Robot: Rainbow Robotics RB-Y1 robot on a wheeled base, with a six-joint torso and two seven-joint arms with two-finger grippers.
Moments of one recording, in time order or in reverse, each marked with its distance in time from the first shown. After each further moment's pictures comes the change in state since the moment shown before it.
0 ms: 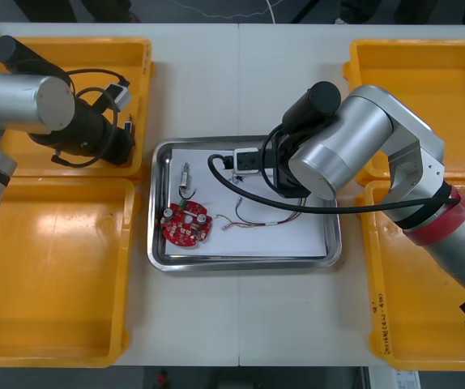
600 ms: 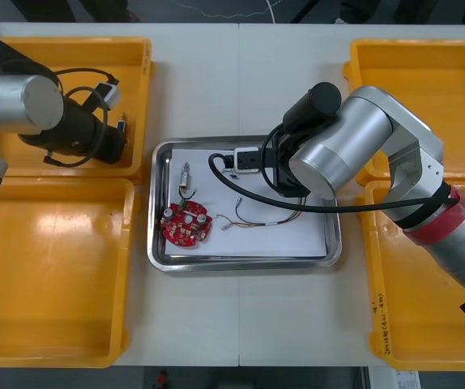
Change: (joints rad) right arm 0.000 0.000 0.000 0.010 0.000 -0.018 0.000; left arm 0.020 0.000 0.058 0.000 0.000 0.000 0.000
